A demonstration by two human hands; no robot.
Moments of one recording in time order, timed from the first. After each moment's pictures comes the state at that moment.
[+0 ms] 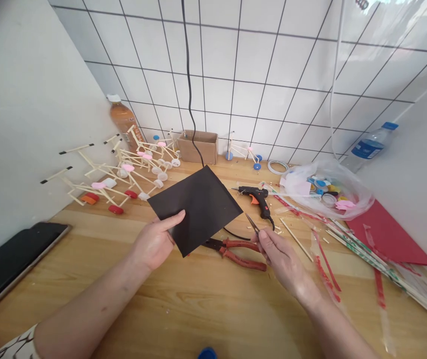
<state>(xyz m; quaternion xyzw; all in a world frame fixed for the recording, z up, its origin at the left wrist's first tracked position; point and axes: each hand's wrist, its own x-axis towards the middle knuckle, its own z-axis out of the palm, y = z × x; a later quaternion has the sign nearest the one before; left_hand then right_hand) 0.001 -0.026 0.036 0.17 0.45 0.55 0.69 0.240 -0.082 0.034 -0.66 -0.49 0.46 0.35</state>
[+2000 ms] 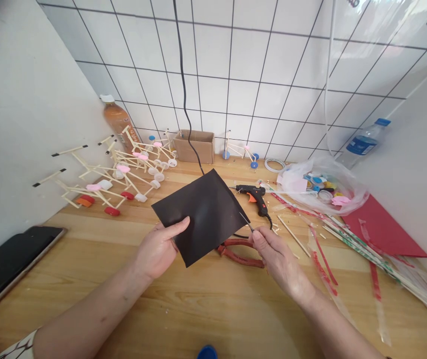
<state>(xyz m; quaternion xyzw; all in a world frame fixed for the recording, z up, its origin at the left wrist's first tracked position) 0.009 -0.038 0.034 0.20 0.42 0.51 0.73 0.235 -0.087 0.035 -0.63 -0.55 0.42 0.35</state>
